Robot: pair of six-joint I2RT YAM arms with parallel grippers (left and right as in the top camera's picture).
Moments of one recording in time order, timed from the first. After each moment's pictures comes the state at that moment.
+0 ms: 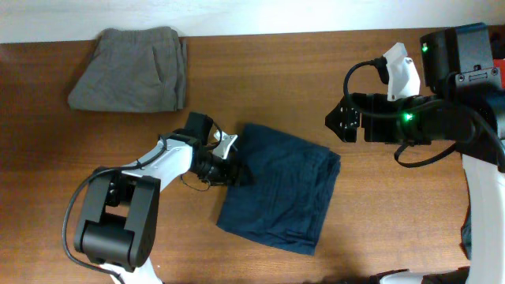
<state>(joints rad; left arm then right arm) -0.29 1.91 1.04 -0.58 0.73 -0.05 0.16 1.53 2.16 -1.69 -0.38 0.24</state>
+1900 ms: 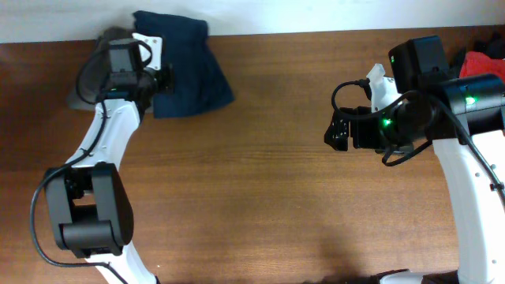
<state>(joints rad) 0.02 1.96 1.48 -0.20 0.22 0.06 0.16 1.53 1.91 -1.66 -0.29 0.22</state>
